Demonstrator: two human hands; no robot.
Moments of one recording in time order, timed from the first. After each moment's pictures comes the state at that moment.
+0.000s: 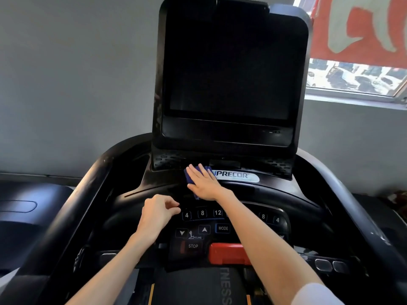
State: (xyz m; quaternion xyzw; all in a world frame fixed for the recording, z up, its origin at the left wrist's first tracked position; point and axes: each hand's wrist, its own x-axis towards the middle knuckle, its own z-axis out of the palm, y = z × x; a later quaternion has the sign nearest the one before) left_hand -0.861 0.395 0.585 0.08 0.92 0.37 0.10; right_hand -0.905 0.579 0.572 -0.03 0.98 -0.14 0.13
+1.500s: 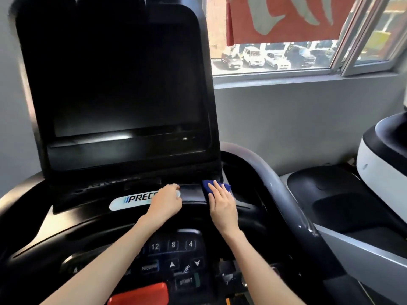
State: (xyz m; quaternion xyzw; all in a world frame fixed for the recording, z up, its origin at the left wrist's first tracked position) left_hand -0.872 0.673 0.605 0.24 0.94 0.19 0.13; right_hand -0.789 0.817 0.510 0.24 0.91 -0.25 -0.22
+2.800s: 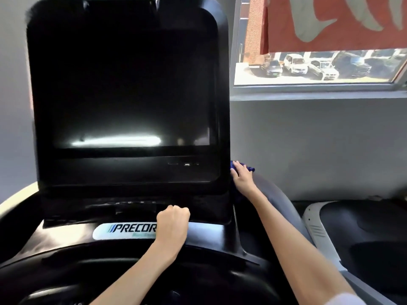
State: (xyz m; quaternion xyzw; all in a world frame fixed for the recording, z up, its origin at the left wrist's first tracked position) left_hand -0.896 0.744 0.581 0.22 0.97 -0.01 -0.04; right_hand -0.957 0.980 0.550 0.21 0.90 -0.38 -0.10
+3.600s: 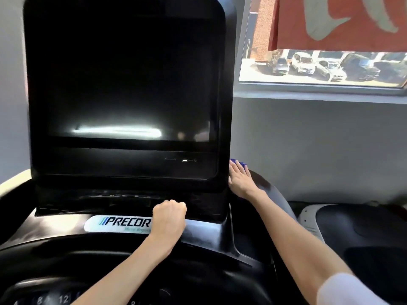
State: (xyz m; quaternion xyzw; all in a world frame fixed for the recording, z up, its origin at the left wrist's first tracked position) left_hand -0.897 0.752 0.589 0.22 0.97 -0.07 -0.03; right_hand -0.947 0.988 0.544 0.07 0.98 -0.16 0.01
